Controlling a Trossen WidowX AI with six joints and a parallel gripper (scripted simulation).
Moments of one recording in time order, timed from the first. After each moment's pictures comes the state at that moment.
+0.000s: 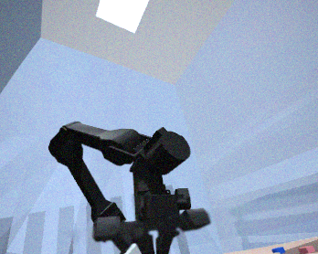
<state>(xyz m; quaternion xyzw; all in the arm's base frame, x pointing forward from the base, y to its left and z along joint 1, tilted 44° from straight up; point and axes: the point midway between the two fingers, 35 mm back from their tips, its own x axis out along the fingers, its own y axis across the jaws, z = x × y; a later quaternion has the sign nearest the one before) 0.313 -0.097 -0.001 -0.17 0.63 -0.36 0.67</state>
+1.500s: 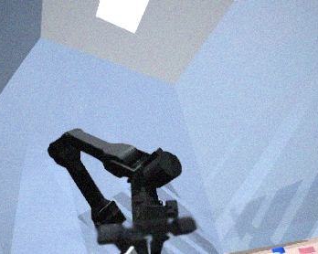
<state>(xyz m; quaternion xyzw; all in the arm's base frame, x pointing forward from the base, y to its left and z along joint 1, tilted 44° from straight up) 0.252 -0.081 -0.011 -0.17 0.63 -0.36 0.67</state>
